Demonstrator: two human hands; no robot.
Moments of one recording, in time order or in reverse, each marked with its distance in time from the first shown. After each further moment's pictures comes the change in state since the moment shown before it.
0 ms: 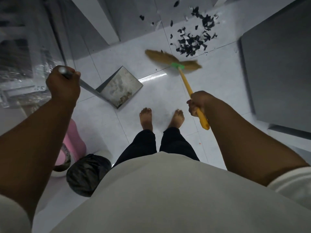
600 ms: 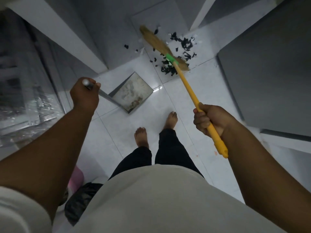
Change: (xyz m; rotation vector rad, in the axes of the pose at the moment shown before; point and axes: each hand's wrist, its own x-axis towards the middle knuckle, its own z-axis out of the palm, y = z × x) left_hand 0.015 0.080 0.080 -0.046 -0.198 0.028; right_hand -0.061 0.004 -0.077 0.692 -0.364 -0.043
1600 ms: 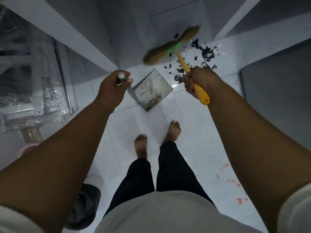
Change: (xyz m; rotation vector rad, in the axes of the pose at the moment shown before) left_hand 0.029 0.061 0.100 -0.122 -0.264 0.011; right_hand 0.124 -0.174 0.115 -0.373 0.020 -0.199
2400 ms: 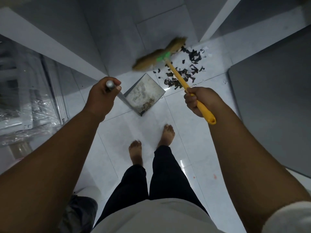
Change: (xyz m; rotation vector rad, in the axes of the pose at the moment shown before) left_hand 0.000 0.009 0.018 0.061 -0.014 0.090; right_hand -0.001 0.032 -0.075 0.248 -0.156 0.048
